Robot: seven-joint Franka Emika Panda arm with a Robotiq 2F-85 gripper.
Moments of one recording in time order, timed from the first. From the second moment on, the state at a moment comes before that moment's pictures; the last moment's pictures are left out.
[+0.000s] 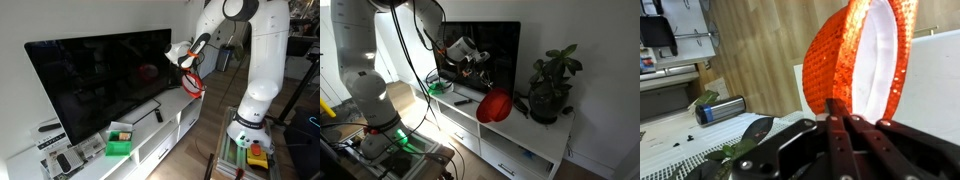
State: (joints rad) arm -0.19 0.31 -0.21 -2.13 -1.02 2.13 0.81
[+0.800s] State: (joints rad) arm -0.18 0.57 -0.23 -1.97 -1.08 2.14 0.84
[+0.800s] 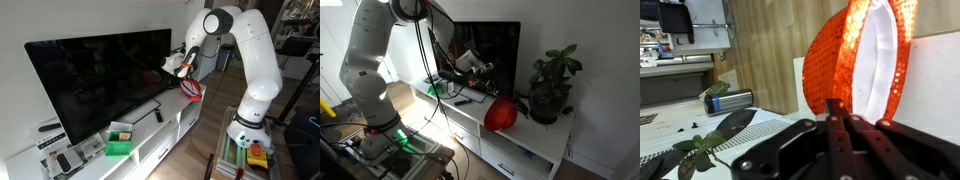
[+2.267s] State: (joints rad) arm -0.18 0.65 -0.17 -1.88 -0.87 2.28 0.71
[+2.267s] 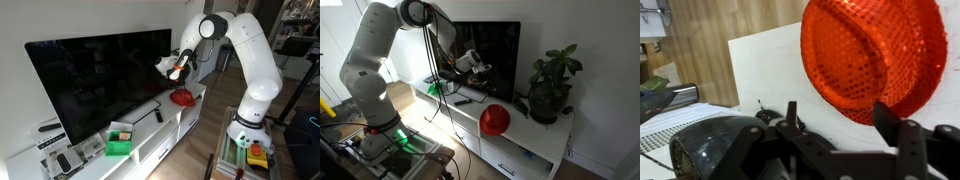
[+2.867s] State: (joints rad) arm -0.30 0.40 -0.17 -2.05 -0.36 2.42 0.14
